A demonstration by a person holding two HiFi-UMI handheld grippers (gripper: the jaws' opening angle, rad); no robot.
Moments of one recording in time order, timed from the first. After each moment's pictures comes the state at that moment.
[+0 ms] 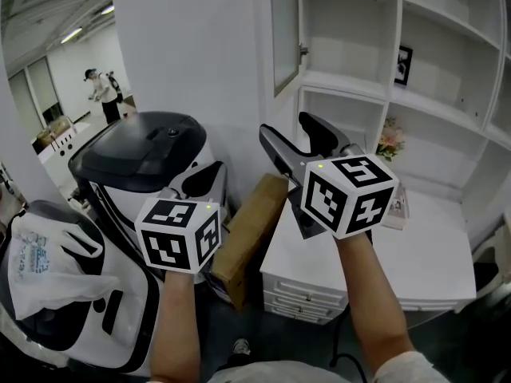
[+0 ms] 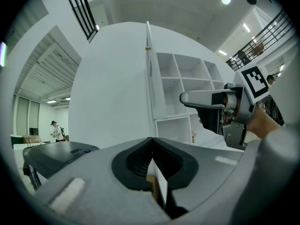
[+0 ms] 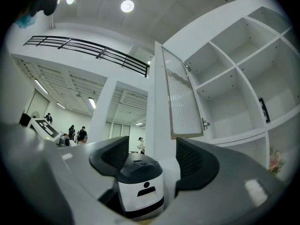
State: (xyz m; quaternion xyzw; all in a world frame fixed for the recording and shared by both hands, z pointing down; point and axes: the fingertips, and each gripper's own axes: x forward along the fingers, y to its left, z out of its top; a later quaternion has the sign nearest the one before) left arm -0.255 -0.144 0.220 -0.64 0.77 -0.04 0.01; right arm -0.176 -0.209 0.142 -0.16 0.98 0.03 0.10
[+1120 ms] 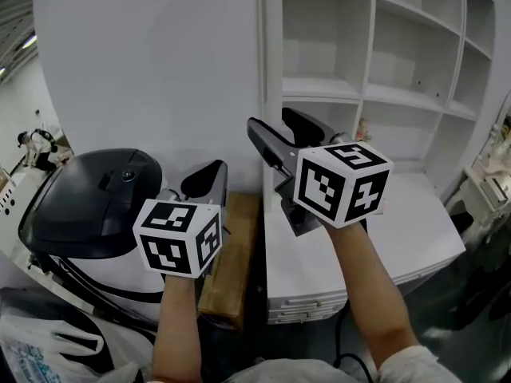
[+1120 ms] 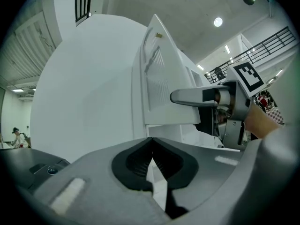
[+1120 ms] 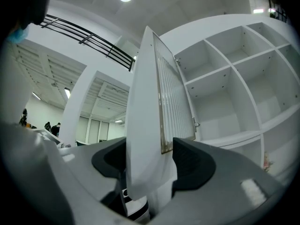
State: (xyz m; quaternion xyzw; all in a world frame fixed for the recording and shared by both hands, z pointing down) left arm -0.320 -0.245 0.206 -0.77 0.64 -0.03 0.03; right arm -0.249 -0.277 0.125 -0.29 0.95 0.02 0.09
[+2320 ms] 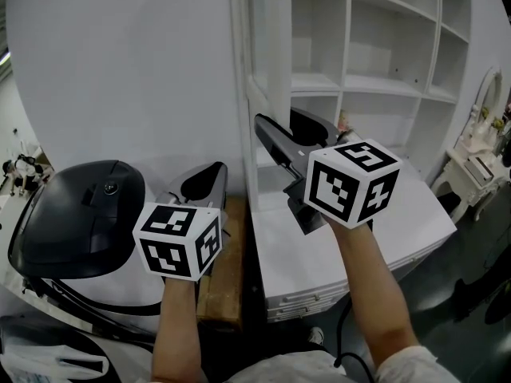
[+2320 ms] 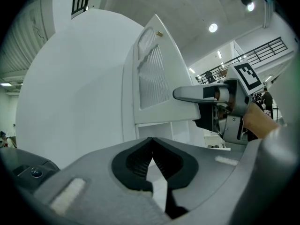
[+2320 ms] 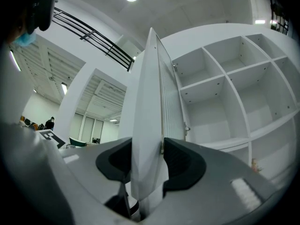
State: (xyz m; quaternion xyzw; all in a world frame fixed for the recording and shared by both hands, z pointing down) left arm -0.300 -0.261 0.212 -0.81 0.59 -0.03 0.03; right arm -0.221 -0.279 0.122 -0.32 0.94 0.04 0.09
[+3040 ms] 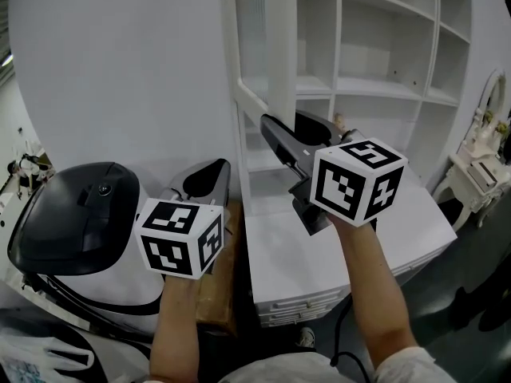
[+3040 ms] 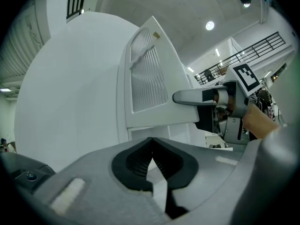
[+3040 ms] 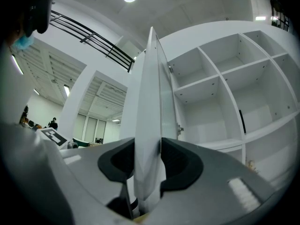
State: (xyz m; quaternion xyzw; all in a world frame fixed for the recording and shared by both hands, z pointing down) left arm -0.257 -0.275 0.203 -0.81 0.59 -0.03 0.05; right arm -0.179 -0.293 0.121 -0.31 0.95 0.04 0.09
